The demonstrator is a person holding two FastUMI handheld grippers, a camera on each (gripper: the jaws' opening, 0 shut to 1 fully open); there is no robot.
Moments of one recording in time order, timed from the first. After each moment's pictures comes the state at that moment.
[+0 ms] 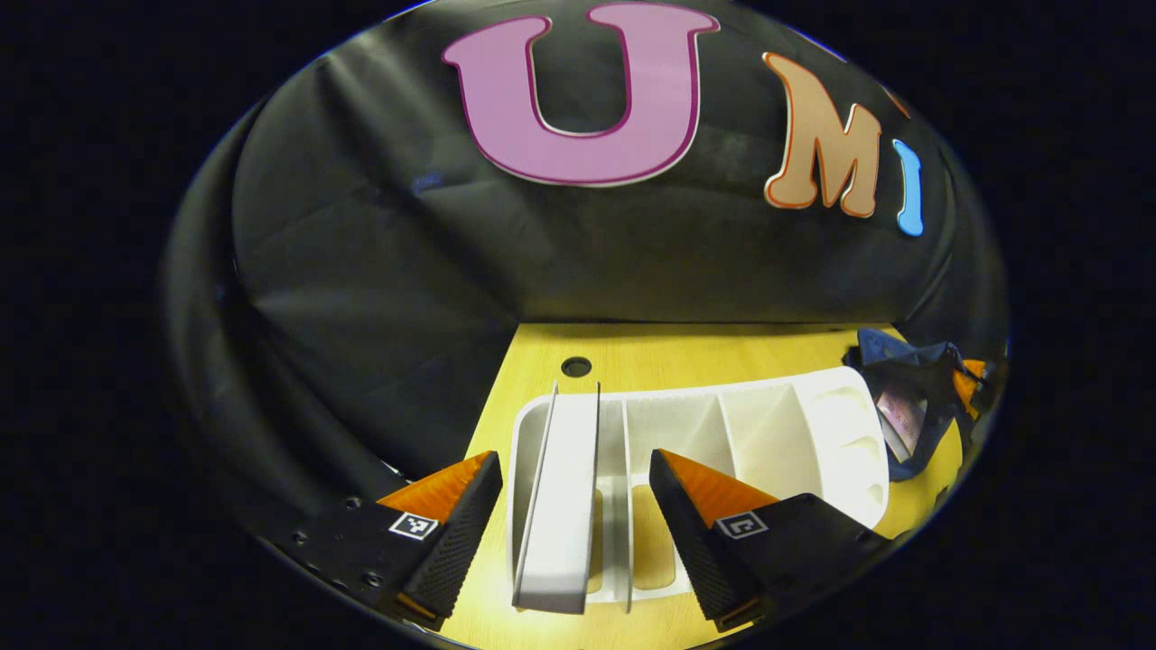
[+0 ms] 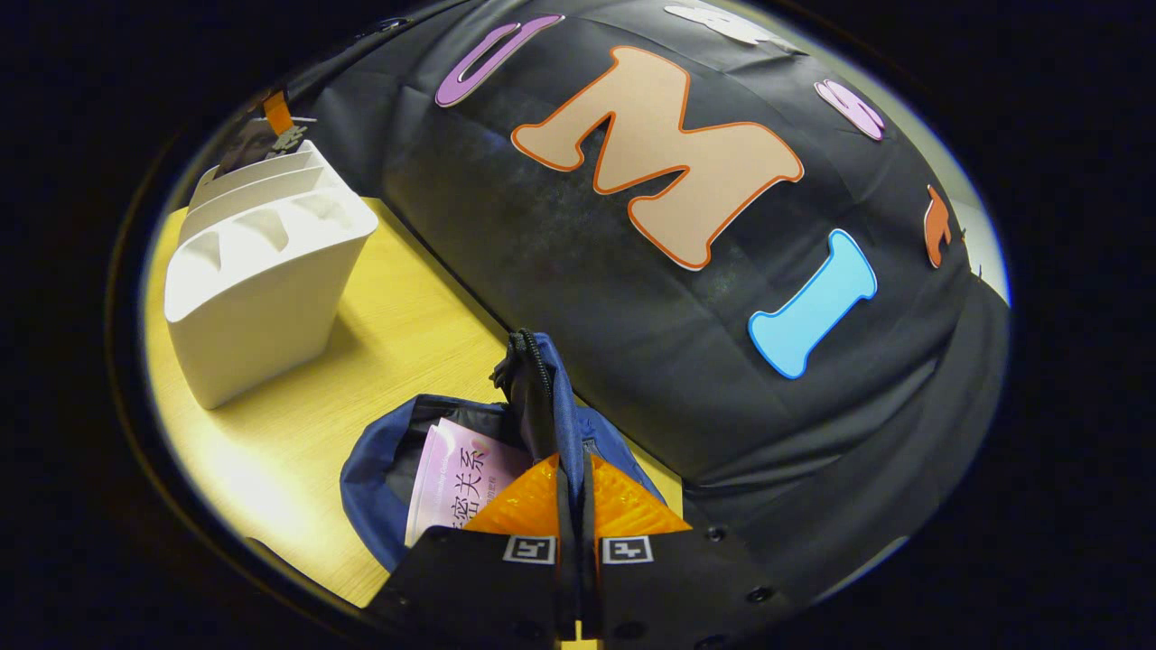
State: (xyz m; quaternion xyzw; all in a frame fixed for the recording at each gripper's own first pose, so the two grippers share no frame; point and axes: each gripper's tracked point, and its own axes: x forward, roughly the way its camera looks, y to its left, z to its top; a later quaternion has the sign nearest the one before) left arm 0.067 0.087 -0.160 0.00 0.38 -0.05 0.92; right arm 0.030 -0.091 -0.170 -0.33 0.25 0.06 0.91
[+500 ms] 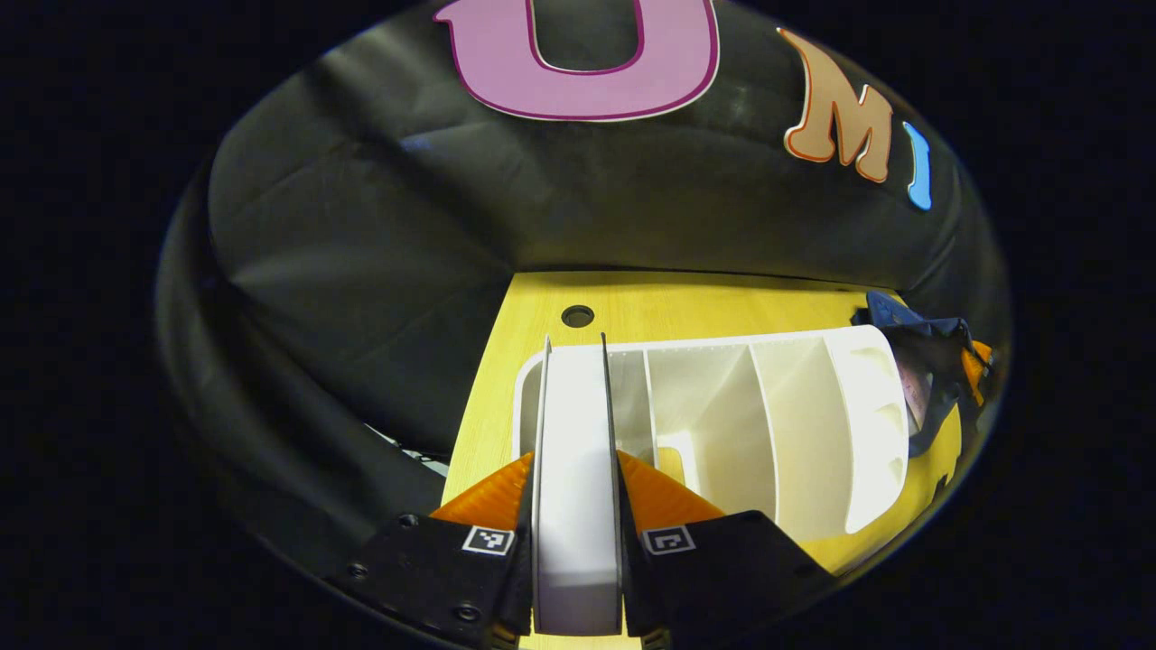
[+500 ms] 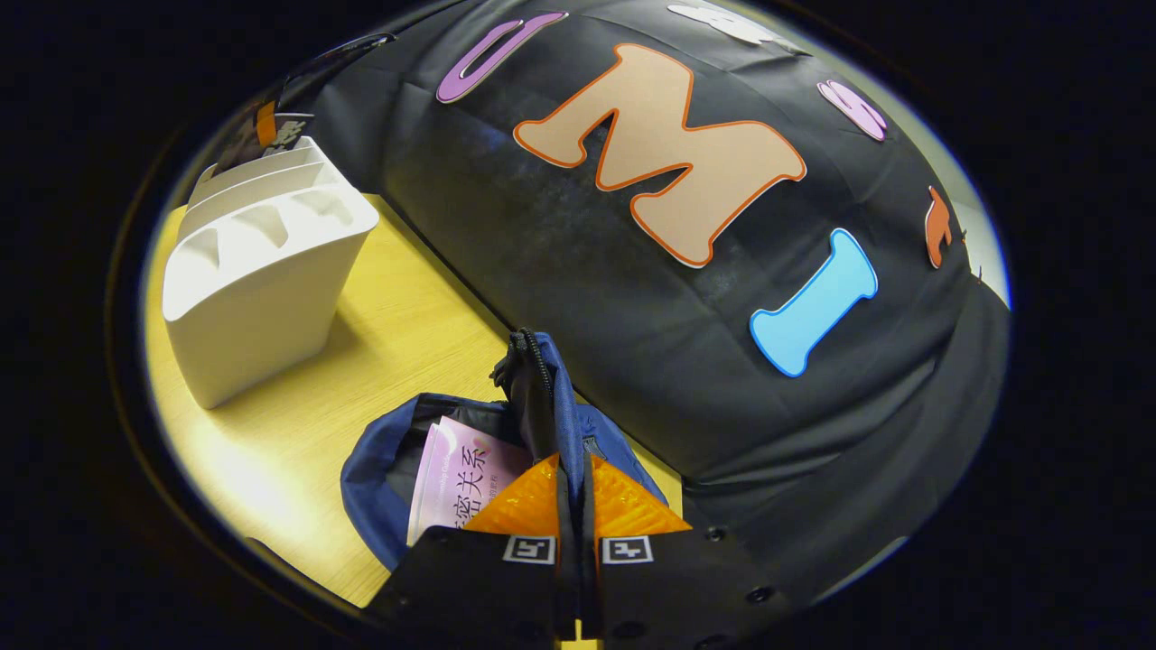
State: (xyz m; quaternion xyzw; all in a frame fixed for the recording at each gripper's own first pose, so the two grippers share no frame) left arm 0.055 0.092 -0.186 0.00 0.45 -0.07 0.89; right arm 0.028 -0.090 -0.172 -0.33 0.25 0.06 0.91
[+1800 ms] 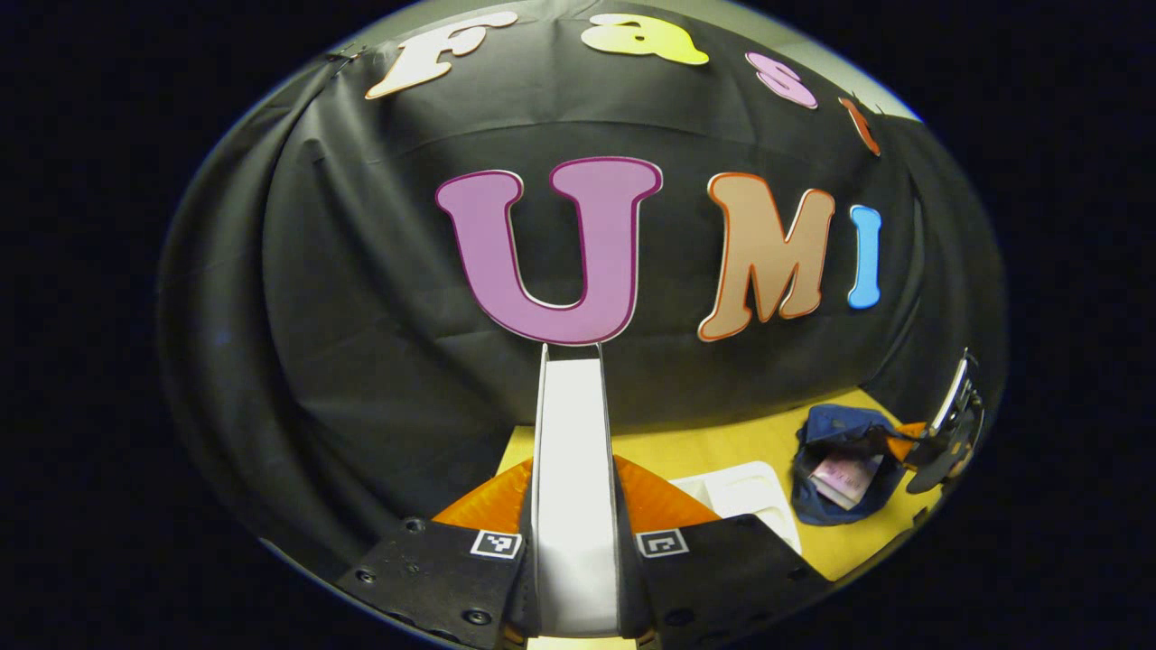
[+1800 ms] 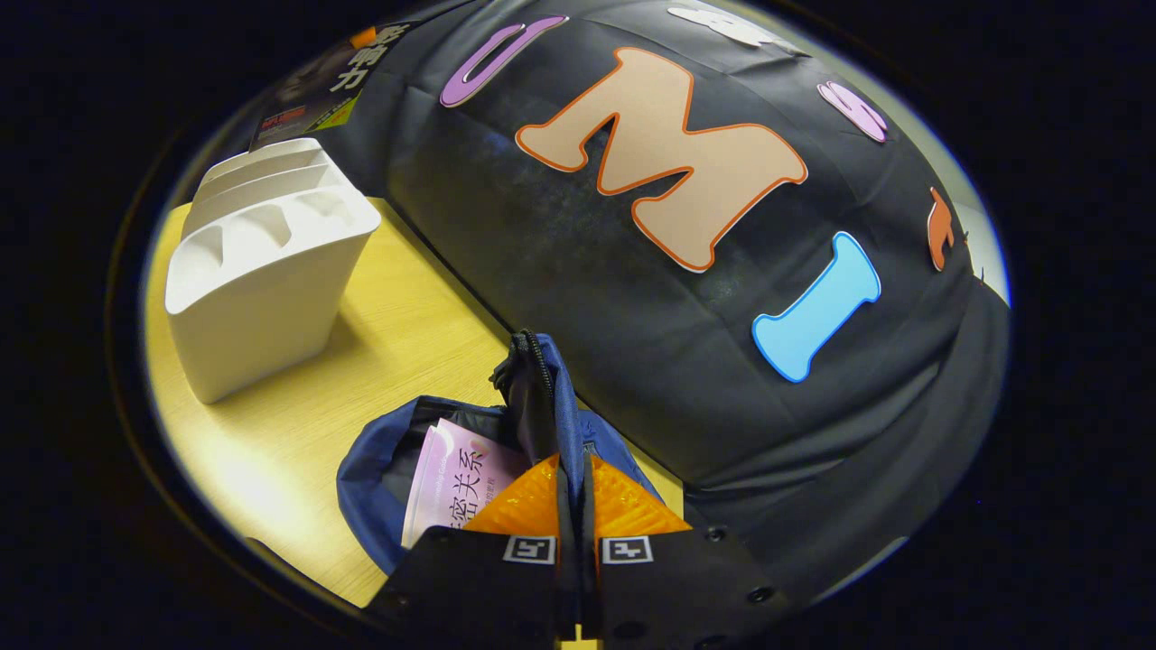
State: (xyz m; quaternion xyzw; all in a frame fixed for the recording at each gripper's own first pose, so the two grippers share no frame) left arm 0.050 0.046 0.043 -0.02 0.21 -0.08 0.97; right arm 0.030 -0.093 -0.171 -0.33 0.24 0.07 0.91
